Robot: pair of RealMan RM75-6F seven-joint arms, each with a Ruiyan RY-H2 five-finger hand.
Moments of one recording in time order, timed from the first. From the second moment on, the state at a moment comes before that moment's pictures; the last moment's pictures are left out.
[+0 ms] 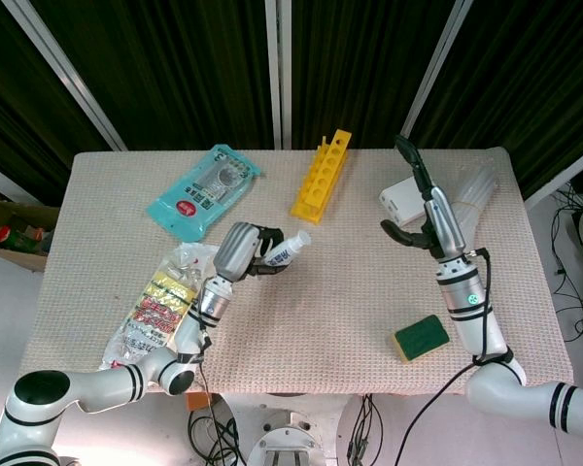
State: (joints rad) left arm -0.81 -1.87 -0.29 -1.20 1.41 1.22 -0.27; right arm 0.60 -1.28 0.42 -1.77 -1.34 1.25 0.57
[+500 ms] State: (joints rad) left arm -0.78 -1.67 -0.21 -1.40 1.31 1.06 0.15; right arm 0.50 -1.24 0.34 -1.74 -1.35 1.30 0.60
